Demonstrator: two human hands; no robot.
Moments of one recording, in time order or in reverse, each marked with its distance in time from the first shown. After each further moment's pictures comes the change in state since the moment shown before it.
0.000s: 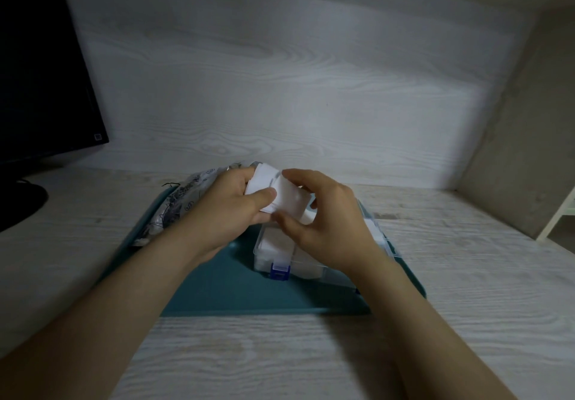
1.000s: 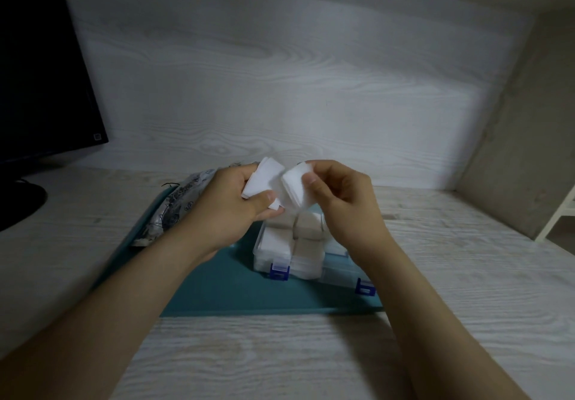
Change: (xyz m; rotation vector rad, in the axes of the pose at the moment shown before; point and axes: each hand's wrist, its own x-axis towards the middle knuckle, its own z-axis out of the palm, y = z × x) left_hand 0.002 -0.004 -0.001 0.038 0.044 0.075; right_hand 0.009 0.011 -0.011 0.624 0.129 0.273
